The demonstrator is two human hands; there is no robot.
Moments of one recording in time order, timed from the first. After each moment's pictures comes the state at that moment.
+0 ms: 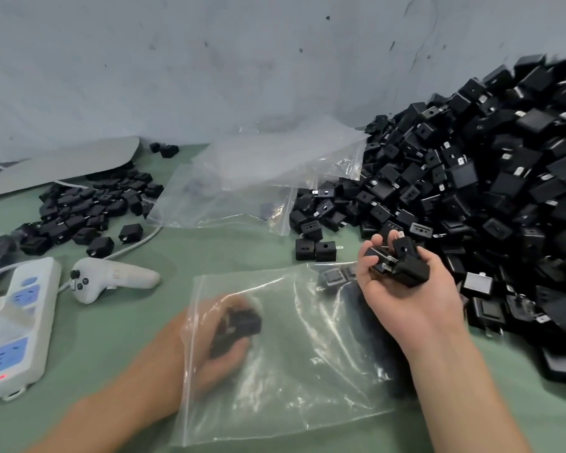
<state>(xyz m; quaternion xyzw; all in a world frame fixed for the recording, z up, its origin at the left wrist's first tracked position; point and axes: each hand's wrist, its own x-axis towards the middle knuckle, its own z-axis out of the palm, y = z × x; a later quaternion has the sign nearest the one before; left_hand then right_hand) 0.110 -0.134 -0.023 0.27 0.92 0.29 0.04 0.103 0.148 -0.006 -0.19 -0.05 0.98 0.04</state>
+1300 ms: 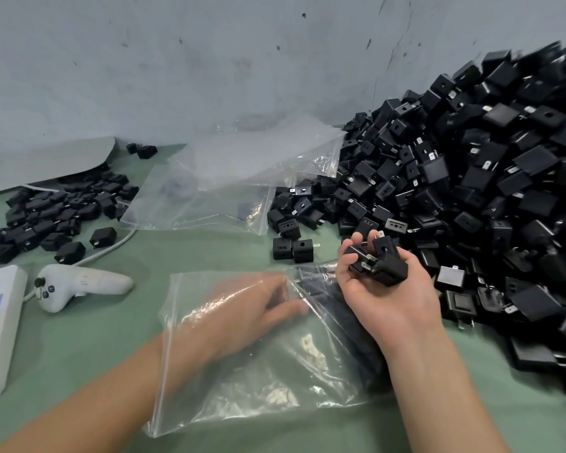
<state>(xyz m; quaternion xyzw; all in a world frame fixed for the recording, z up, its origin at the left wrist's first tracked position) 0.071 -0.038 -0.023 0.28 0.91 0.29 0.12 0.106 0.156 -0.011 -0.19 -0.03 0.98 0.04</state>
